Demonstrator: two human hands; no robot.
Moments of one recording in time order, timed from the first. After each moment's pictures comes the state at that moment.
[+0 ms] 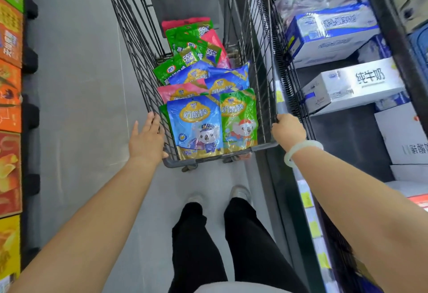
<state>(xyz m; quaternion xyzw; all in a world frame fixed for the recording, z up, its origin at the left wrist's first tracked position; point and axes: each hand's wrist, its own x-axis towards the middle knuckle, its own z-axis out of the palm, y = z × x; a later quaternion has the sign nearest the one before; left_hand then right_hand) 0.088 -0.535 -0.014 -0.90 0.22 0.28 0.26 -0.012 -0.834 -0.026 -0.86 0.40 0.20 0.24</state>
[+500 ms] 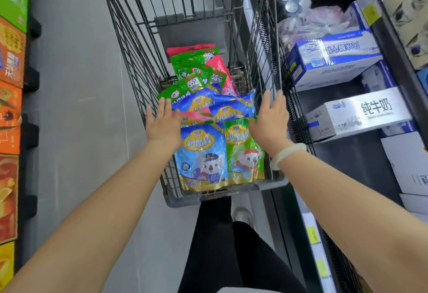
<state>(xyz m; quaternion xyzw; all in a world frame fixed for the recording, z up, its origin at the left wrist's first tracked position) 0.186 -0.621 -0.010 -0.93 0.21 0.22 0.20 0.092 -0.832 -0.011 -0.93 0.30 0.11 0.19</state>
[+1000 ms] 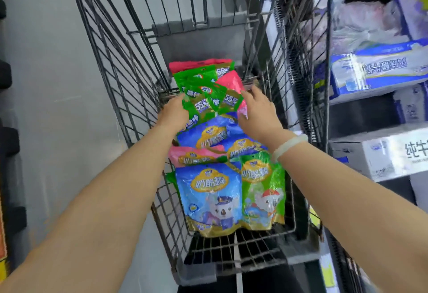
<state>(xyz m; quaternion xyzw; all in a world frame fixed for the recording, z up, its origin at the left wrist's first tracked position) 0.369 -0.674 -0.115 -0.91 0.03 0.34 -0.22 0.266 -0.856 -0.065 -0.94 0.18 0.19 0.23</state>
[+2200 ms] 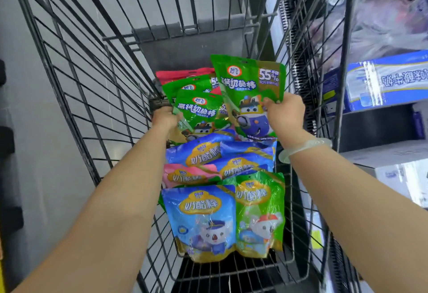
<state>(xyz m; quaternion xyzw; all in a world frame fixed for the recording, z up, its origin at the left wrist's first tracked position) 0.403 -0.701 -0.178 -0.83 -0.25 0.33 -0.37 0.301 -0.919 -0.085 -0.75 0.47 0.06 0.45</state>
